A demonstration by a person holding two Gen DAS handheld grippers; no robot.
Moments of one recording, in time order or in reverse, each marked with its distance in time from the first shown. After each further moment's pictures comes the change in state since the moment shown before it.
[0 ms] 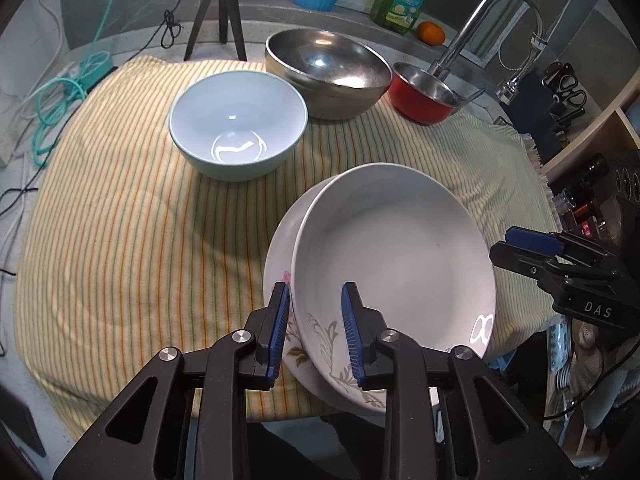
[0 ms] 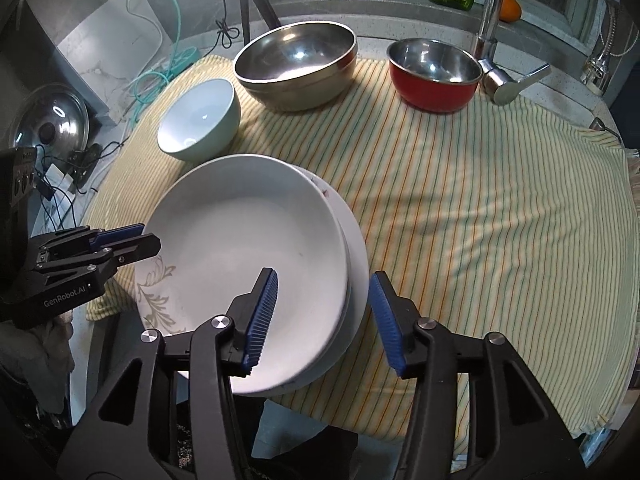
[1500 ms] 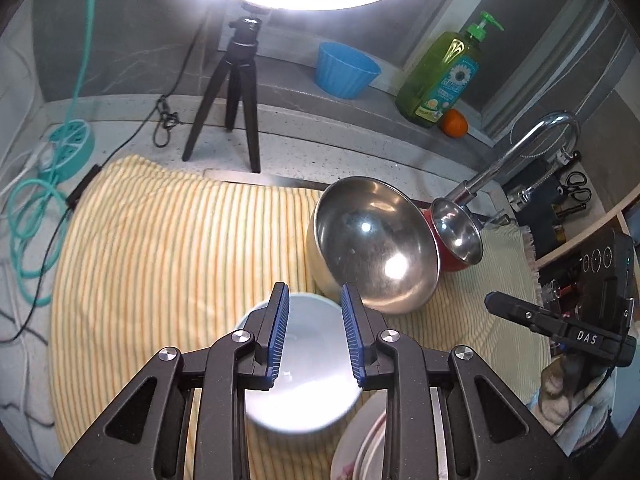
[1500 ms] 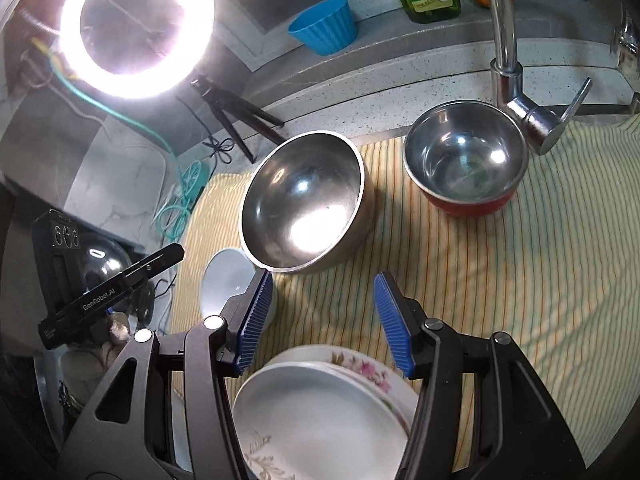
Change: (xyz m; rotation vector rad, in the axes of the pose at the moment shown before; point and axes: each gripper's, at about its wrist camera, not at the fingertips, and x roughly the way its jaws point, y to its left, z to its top) left arm 0.017 0.069 0.165 -0.029 -0.078 -0.106; right arm 0.029 -0.037 0.130 0.334 -0.103 0.250
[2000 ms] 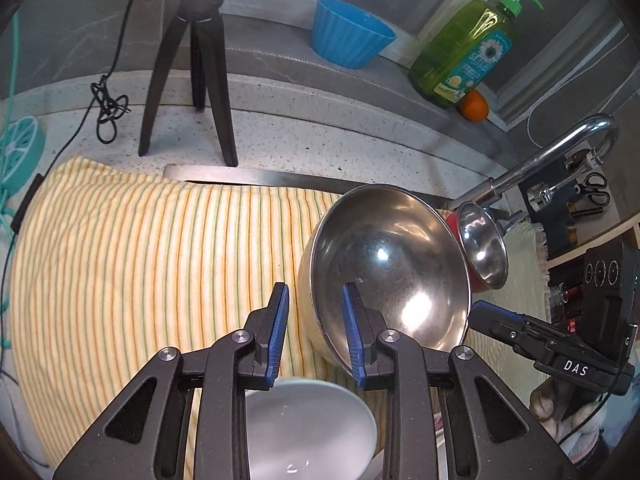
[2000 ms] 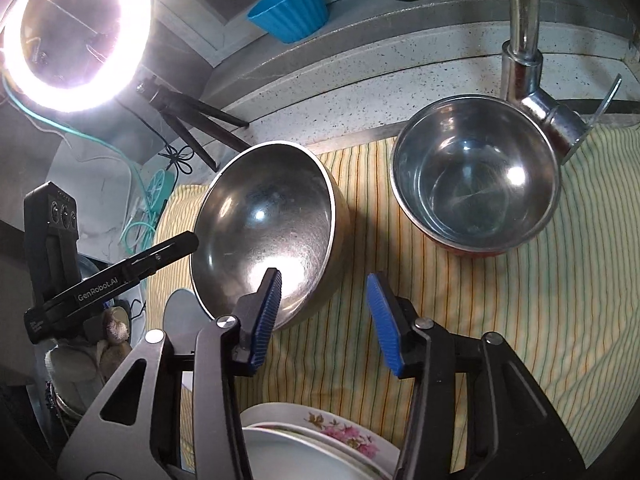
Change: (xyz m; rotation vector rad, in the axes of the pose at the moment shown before) left arm 0.067 0.002 0.035 -0.013 0.115 -0.031; right arm 0.054 -0.018 0.033 0.045 0.040 -0.060
